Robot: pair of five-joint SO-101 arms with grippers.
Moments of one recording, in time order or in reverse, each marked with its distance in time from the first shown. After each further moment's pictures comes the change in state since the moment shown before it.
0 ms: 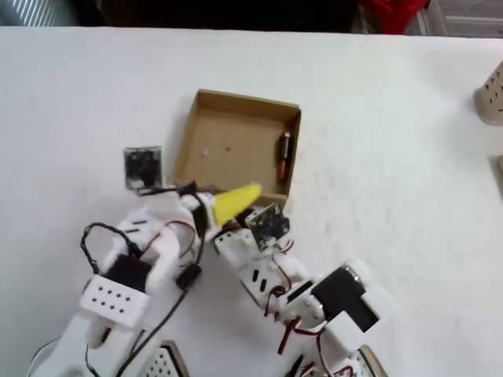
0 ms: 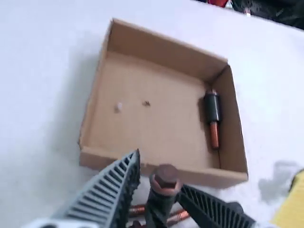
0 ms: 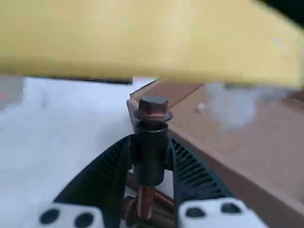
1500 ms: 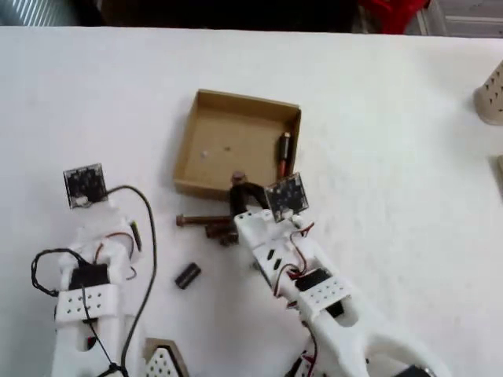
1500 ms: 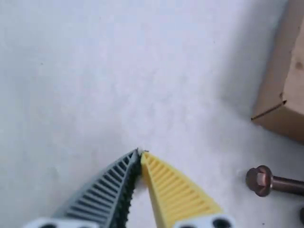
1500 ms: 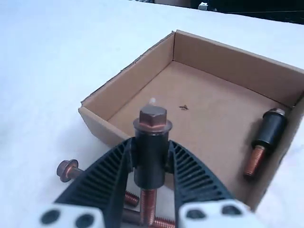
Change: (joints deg) left arm -30.2 0.0 9.4 6.9 -18.1; right arm 8.6 -43.3 0.4 51.6 0.0
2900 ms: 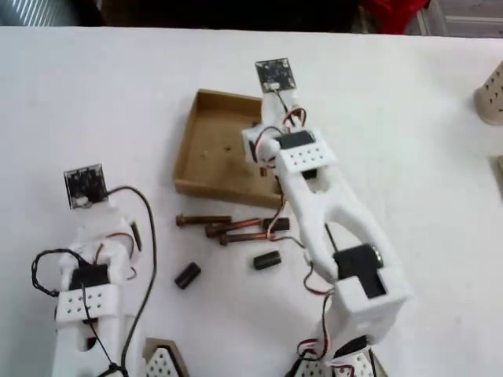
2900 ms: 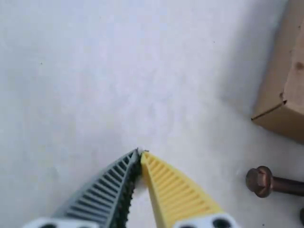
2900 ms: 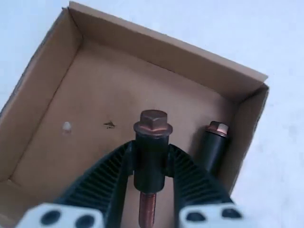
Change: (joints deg) left arm 0.0 0.0 0.2 -0.4 -0.1; right arm 11.7 47.7 -74.1 57.4 0.2
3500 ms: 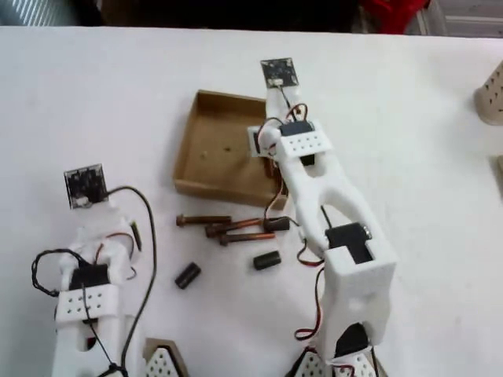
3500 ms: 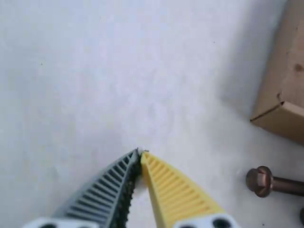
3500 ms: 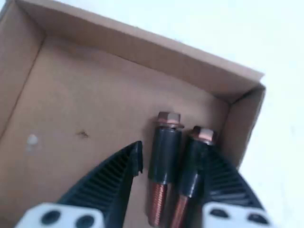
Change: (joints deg) left arm 0.0 0.0 0.0 0.0 0.0; right arm 2.2 12.9 -11.4 3.9 0.0
